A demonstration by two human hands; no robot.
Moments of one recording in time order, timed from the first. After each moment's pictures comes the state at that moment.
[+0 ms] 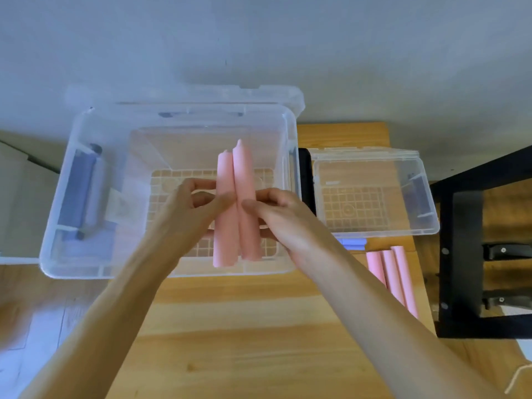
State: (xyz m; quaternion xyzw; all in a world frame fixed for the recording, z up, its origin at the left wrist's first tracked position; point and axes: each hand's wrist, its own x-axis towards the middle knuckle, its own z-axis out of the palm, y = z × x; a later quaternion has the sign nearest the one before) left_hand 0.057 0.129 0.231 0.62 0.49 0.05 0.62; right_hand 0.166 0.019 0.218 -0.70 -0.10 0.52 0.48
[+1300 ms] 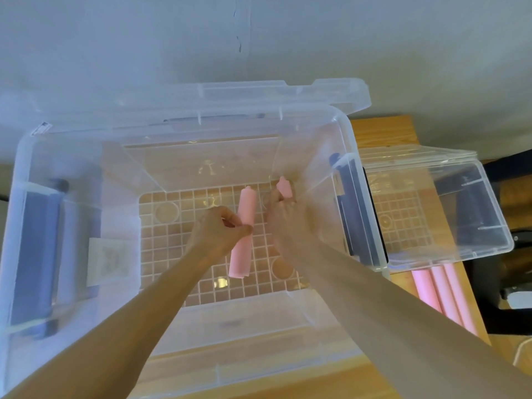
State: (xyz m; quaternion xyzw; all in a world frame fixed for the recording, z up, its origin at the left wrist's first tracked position) left_hand 0.090 0.237 0.070 0.71 0.47 -0.11 0.52; right_hand 0.189 0.139 0.055 -0.90 -0.39 0.16 -0.13
